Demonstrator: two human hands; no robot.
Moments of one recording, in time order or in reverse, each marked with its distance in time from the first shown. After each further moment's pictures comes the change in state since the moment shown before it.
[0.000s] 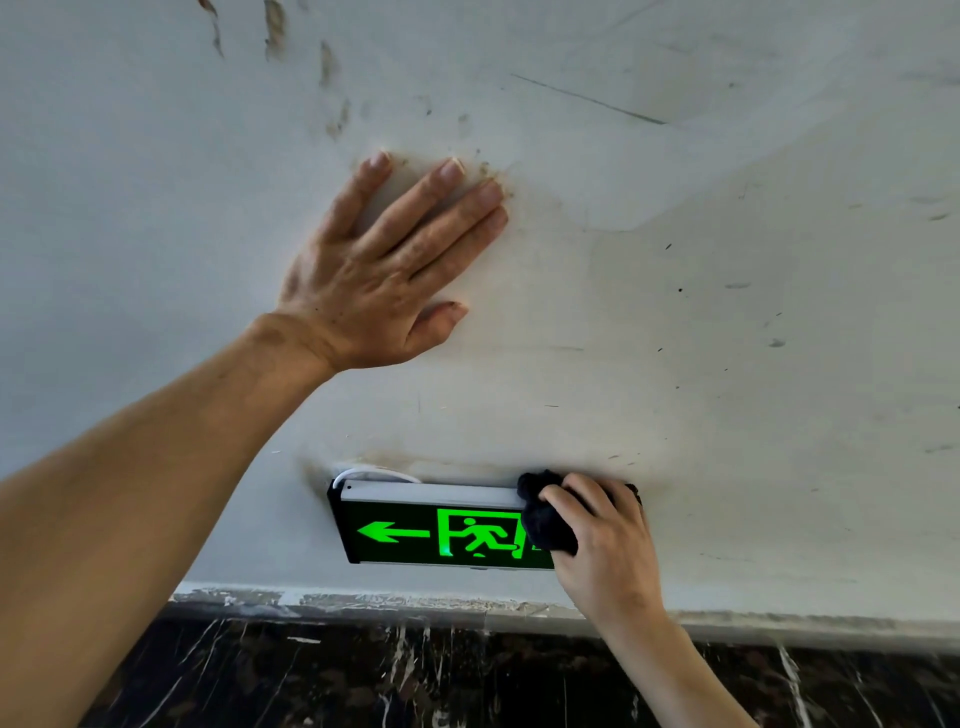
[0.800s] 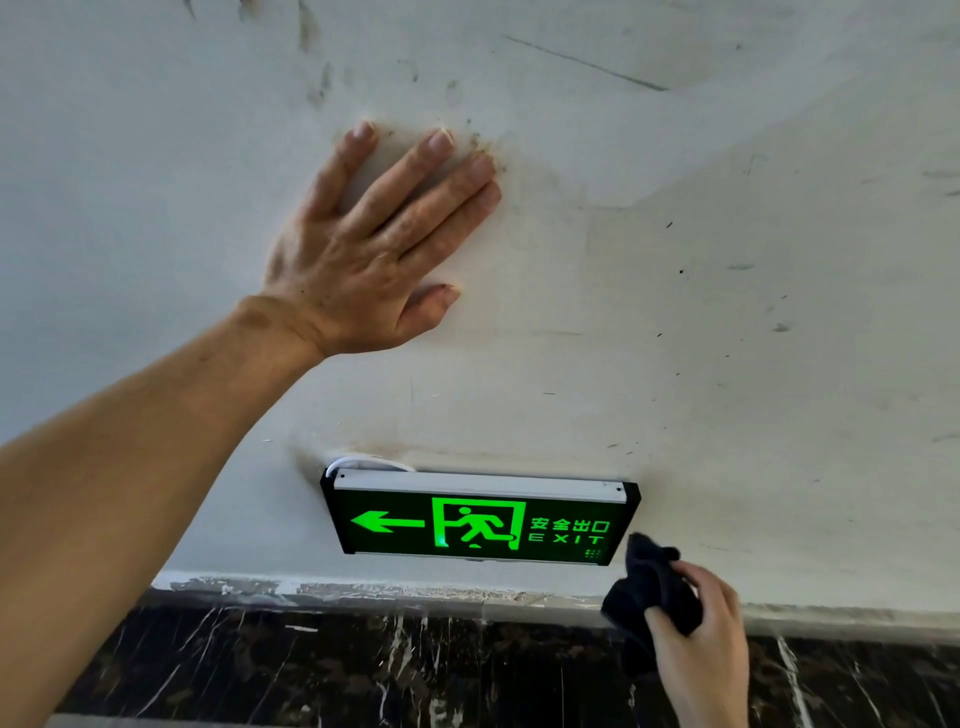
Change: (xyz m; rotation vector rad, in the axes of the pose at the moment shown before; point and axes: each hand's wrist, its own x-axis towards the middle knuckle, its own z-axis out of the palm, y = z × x) left_hand -0.001 -0.001 0.003 0.009 -0.009 -0.011; right_hand -0.082 0.050 -0.004 0.528 0.068 0.832
